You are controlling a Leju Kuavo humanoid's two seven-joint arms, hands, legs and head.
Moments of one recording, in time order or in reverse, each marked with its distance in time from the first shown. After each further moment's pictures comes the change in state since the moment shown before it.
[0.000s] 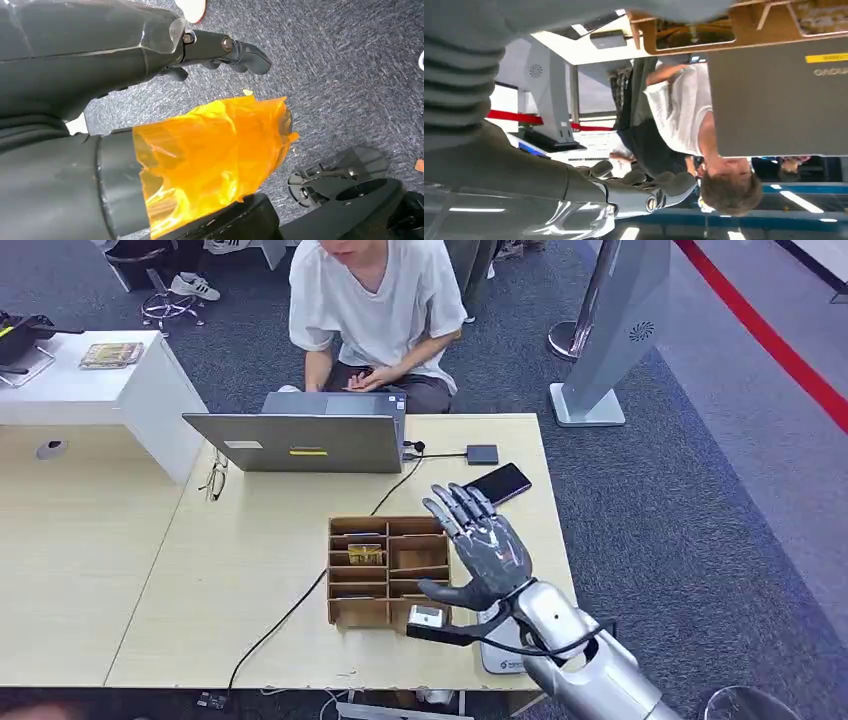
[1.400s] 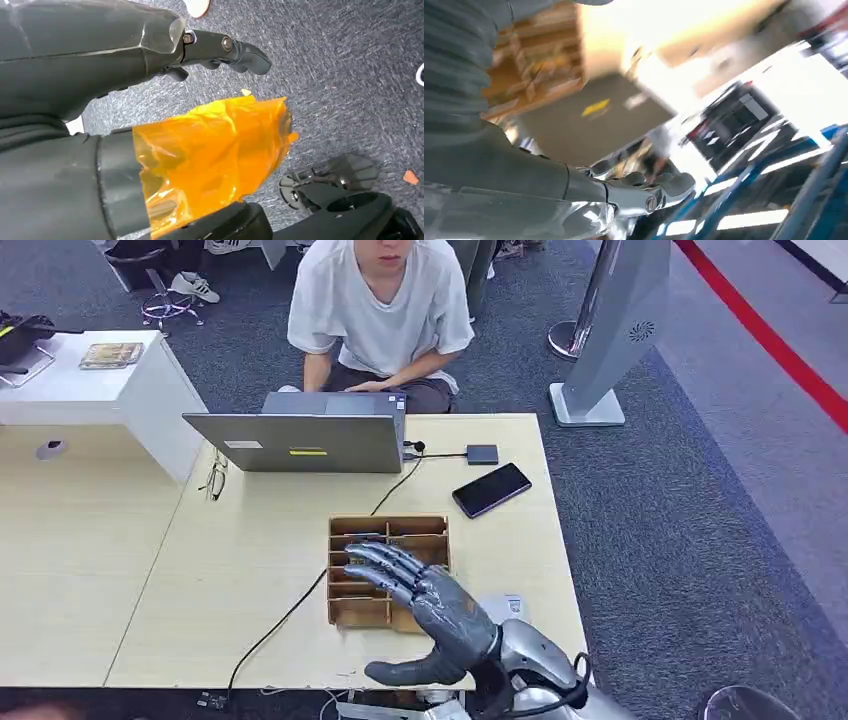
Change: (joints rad) left arm 0.007 0.000 0.040 0.000 0.040 0.031 -0.034; right arm 0.077 -0.006 0.172 -0.324 -0.723 0.195 -0.391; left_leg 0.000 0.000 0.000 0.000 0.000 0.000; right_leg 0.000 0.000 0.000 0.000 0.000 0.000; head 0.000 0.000
